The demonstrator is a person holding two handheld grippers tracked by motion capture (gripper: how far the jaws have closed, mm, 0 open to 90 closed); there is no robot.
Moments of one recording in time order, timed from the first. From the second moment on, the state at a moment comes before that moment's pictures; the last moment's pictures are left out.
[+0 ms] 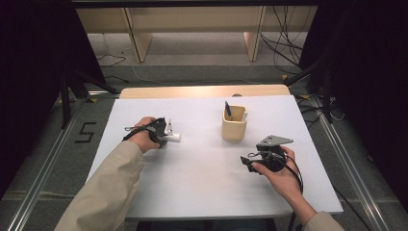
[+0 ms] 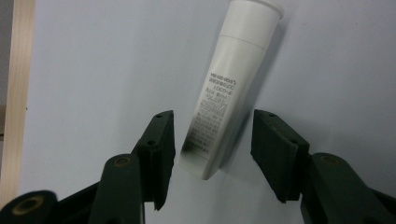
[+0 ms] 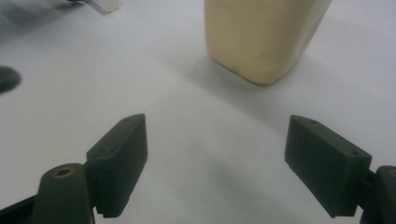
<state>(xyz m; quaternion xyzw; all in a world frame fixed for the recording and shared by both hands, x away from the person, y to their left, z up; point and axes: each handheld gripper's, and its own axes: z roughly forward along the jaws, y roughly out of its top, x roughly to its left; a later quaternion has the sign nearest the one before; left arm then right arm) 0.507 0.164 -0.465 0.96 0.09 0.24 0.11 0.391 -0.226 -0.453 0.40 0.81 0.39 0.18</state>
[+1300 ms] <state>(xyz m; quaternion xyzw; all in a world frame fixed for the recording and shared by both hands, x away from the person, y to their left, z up) 0.514 0.154 -0.465 0.97 0.04 0.22 0.07 0.392 -0.226 -0.454 0.40 0.81 0.39 0.18</state>
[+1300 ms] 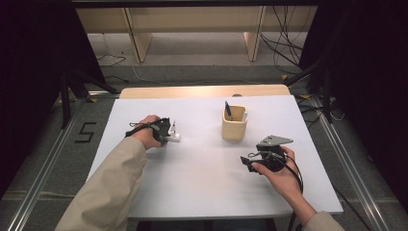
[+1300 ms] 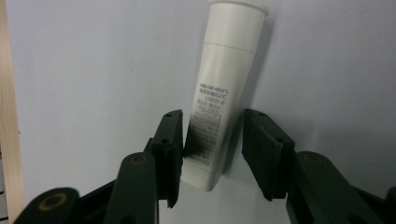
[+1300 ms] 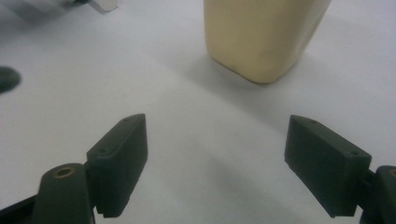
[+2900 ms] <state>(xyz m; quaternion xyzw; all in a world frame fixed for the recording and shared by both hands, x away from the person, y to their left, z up) 0.520 0.151 -0.464 0.98 0.02 0.22 0.05 0.393 -0.226 -0.455 0.40 0.81 0.38 0.18</state>
